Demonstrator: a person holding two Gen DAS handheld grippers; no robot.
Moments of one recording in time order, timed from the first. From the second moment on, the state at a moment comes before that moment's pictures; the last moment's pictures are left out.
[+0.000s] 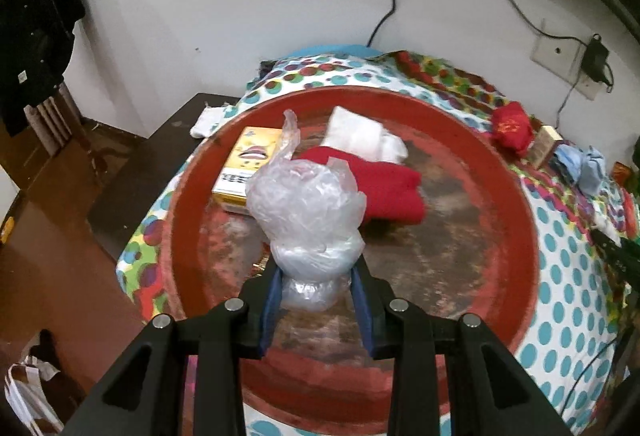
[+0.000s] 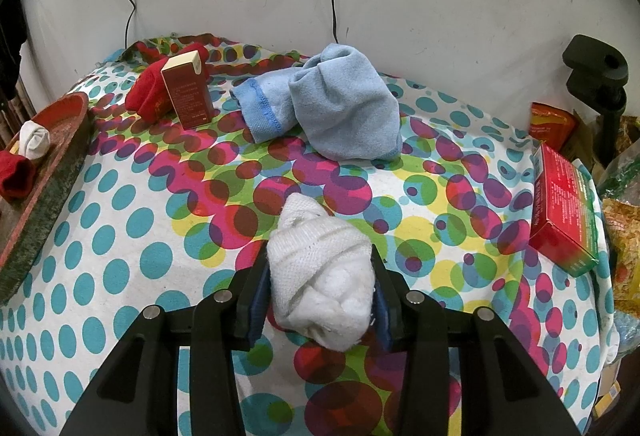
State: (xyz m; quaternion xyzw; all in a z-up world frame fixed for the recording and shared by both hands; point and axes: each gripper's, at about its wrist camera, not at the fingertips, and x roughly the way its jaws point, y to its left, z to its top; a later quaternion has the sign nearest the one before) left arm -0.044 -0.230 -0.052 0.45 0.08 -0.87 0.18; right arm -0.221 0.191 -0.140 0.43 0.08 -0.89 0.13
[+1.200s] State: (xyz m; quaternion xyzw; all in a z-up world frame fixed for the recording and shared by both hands) left arm -0.049 -0.282 -0.075 0.50 0.12 -0.83 0.21; right arm -0.221 0.190 -0.139 0.43 0.08 -0.89 0.13
